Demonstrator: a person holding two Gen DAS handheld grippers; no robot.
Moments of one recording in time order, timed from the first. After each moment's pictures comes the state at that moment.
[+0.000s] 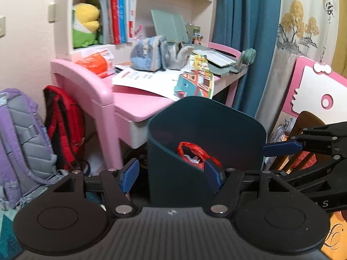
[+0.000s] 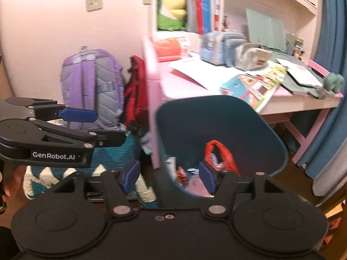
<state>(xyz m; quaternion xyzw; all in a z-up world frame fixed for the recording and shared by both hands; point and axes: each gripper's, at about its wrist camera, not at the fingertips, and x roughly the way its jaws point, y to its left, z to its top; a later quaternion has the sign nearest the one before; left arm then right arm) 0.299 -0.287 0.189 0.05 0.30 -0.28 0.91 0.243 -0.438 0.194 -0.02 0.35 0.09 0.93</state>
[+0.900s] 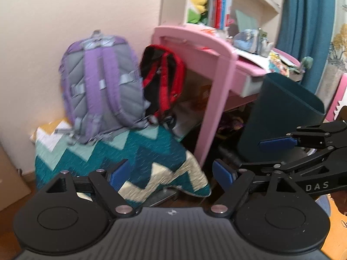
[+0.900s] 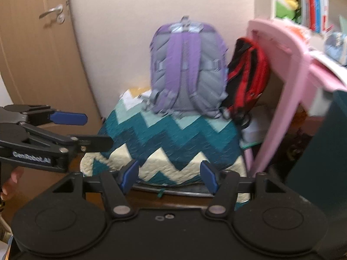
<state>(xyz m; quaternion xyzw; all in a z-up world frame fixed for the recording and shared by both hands) 0.209 -0.017 0.115 -0.01 0.33 -0.14 0.93 0.231 -0.206 0.105 -0.04 0.38 0.25 0.89</state>
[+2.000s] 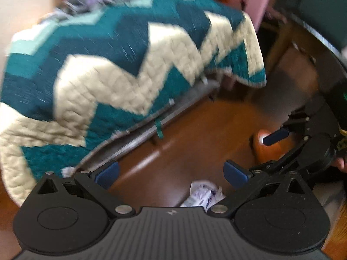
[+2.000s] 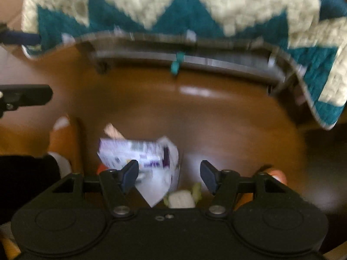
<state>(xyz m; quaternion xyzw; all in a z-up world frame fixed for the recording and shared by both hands) 0.260 0.100 -0.215 0.08 0.50 -0.18 0.84 0.265 -0.080 -0.294 -0.12 0.66 0.21 0.71</state>
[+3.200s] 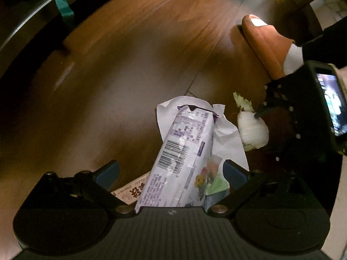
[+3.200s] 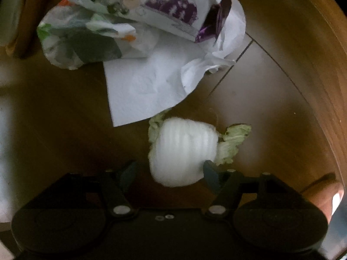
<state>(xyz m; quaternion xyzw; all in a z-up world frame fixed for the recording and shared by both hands) 0.286 0.063 -0.488 0.11 0.65 -0.35 0.66 0.177 -0.074 -0.516 -0.33 0.72 0.33 0.52</state>
